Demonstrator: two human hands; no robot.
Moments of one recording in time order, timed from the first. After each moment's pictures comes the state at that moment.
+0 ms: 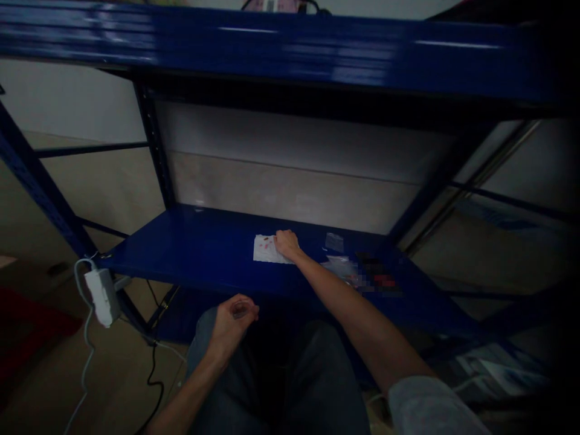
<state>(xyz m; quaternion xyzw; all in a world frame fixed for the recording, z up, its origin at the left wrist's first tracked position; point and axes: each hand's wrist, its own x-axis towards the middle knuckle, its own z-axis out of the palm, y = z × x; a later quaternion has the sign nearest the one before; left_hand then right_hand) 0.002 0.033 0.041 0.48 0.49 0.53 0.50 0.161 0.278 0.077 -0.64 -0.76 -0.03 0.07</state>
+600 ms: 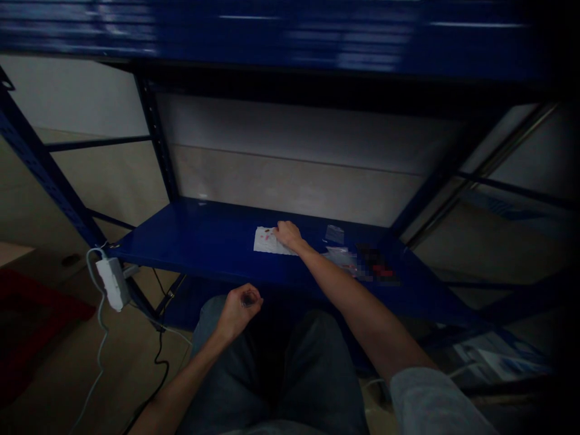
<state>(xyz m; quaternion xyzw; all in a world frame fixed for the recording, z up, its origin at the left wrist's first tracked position) 0.005 0.045 0.017 0.60 0.48 0.48 0.42 0.170 0.267 0.091 -0.62 -0.78 0.00 0.10</state>
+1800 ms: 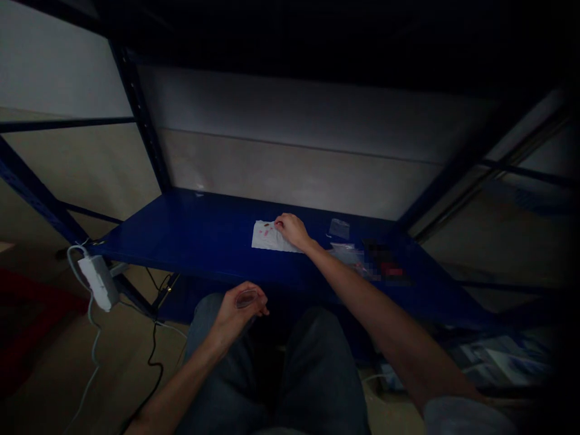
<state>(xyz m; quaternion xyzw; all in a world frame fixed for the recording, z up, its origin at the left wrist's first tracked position) 0.012 0.035 0.047 0.49 0.43 0.48 0.58 0.191 0.280 0.073 -0.49 -0.84 -0.01 0.23</state>
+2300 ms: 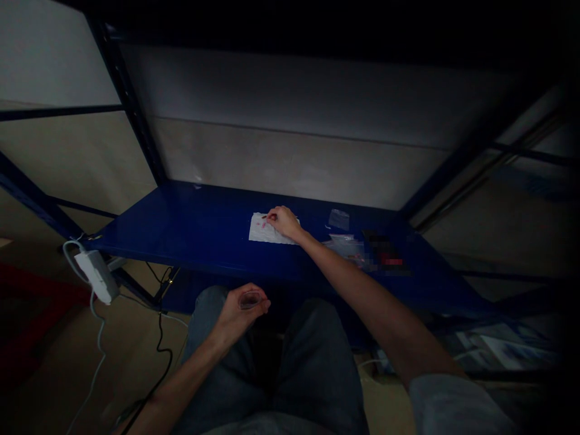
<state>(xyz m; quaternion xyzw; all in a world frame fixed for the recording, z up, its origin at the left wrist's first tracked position) 0.025 0.029 0.041 0.49 0.48 0.45 0.57 0.183 0.301 0.049 -0.45 -0.86 0.04 0.25</state>
